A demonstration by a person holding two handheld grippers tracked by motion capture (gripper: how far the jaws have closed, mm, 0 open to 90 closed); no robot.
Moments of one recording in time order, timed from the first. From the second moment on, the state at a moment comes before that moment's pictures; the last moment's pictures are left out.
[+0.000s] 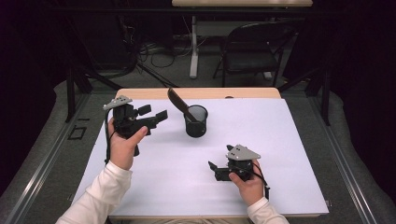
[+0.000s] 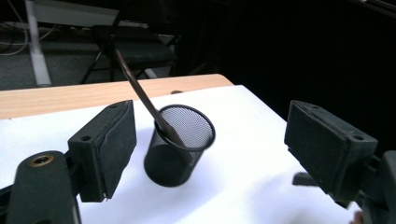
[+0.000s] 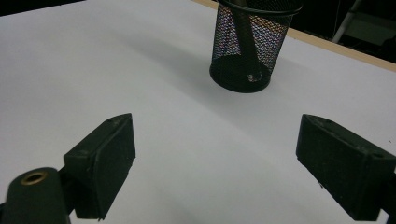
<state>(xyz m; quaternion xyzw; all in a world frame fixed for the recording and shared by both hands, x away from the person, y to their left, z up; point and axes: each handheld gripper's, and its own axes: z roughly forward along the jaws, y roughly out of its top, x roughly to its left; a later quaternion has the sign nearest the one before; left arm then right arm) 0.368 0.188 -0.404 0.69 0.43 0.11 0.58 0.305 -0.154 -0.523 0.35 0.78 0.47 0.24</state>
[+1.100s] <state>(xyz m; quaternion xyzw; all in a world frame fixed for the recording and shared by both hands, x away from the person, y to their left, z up) 0.304 0.206 -0.464 0.74 0.36 0.14 0.55 0.305 -0.154 -0.524 0.35 0.78 0.47 0.24</state>
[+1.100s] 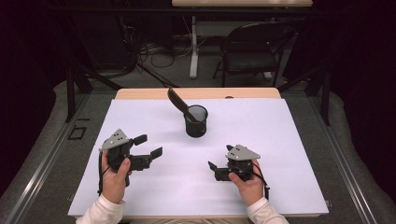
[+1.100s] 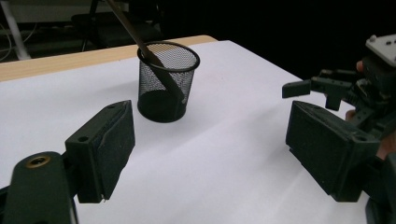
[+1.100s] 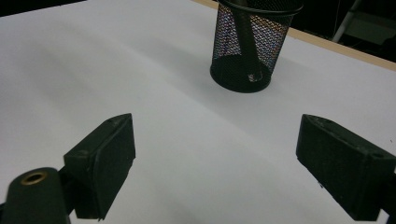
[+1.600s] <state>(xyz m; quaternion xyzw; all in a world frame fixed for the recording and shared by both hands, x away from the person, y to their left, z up) 0.286 0.218 -0.495 0.75 0.36 0.13 0.55 0.305 -0.154 -0.523 0.35 0.78 0.47 0.24</state>
